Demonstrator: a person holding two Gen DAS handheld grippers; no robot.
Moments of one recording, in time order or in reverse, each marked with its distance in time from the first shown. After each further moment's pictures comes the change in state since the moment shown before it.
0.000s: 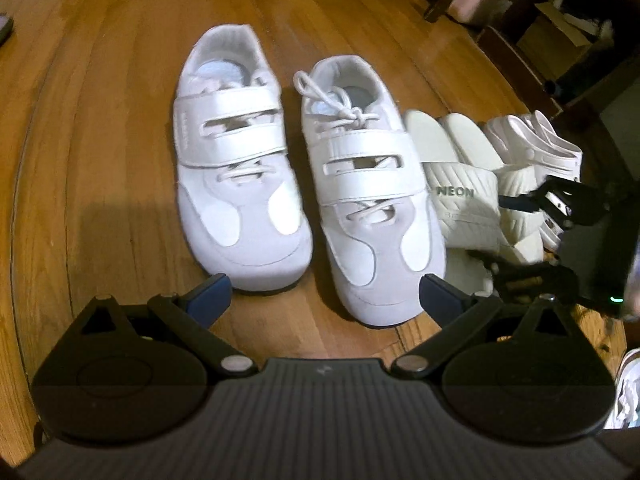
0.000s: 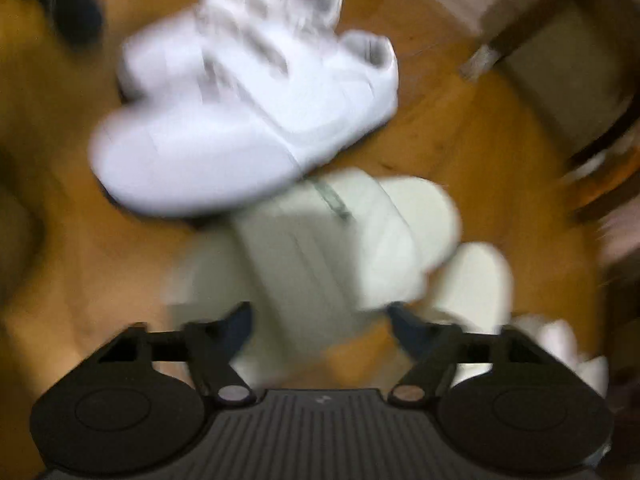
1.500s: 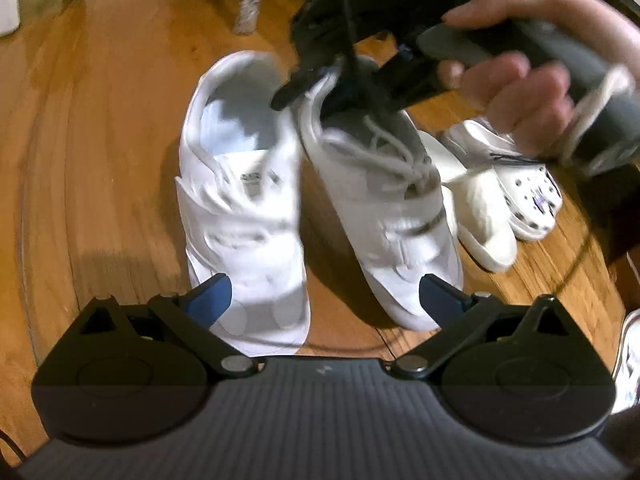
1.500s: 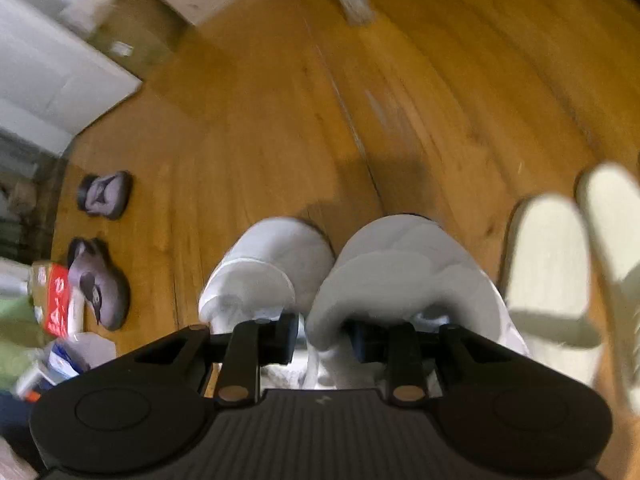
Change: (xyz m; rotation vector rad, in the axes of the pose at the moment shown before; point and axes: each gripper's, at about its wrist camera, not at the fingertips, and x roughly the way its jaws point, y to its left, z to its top) left arm -0.034 0.009 0.010 0.107 -0.062 -0.042; right arm 0.017 -0.125 0.176 1.261 0.177 0.644
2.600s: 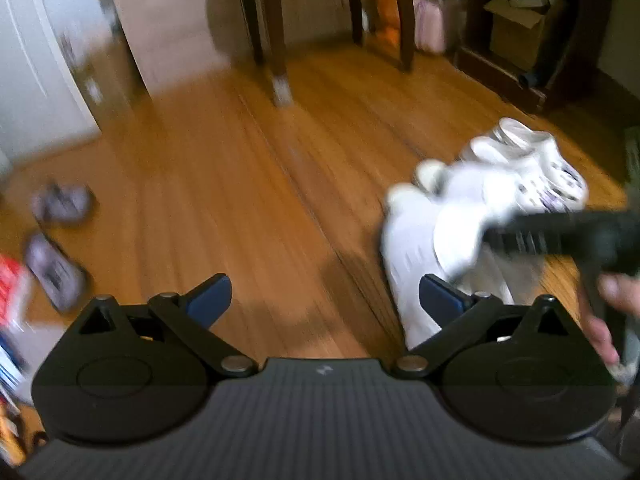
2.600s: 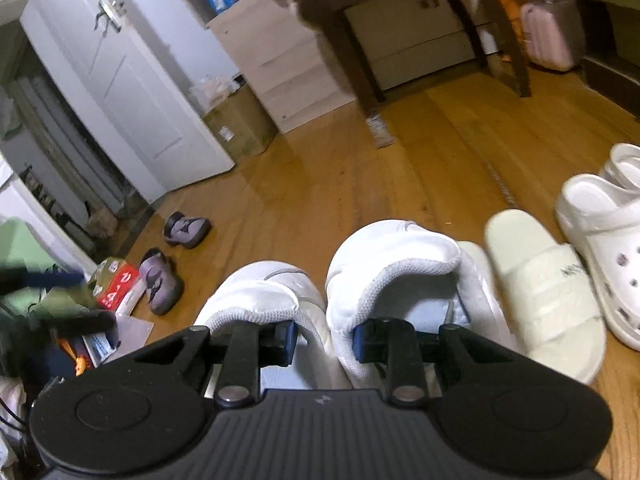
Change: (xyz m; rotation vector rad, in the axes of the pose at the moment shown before) left arm -0.123 -0.119 -0.005 0.152 -0.045 0.320; right arm -0.156 -0.142 -0.179 -0.363 -0.469 0.209
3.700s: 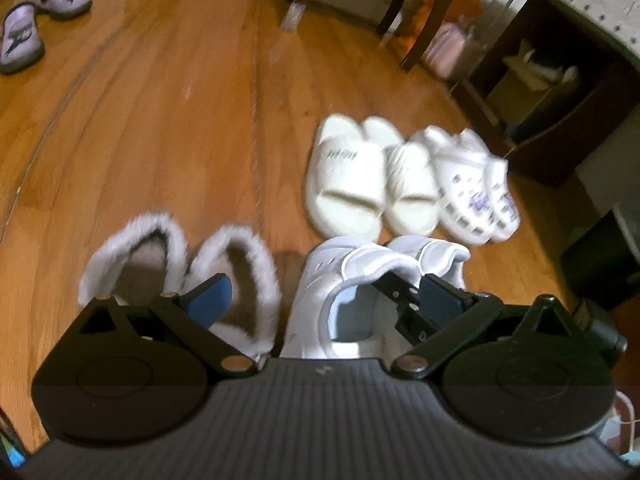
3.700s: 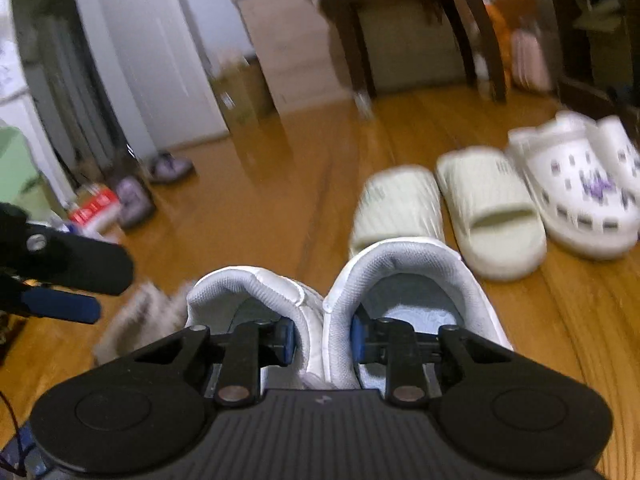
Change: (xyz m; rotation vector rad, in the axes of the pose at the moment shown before) left arm 0.020 -0.099 -0.130 -0.471 -0.089 -0.206; right arm -0.065 -0.034 -0.183 -0.191 -0.136 -0.056
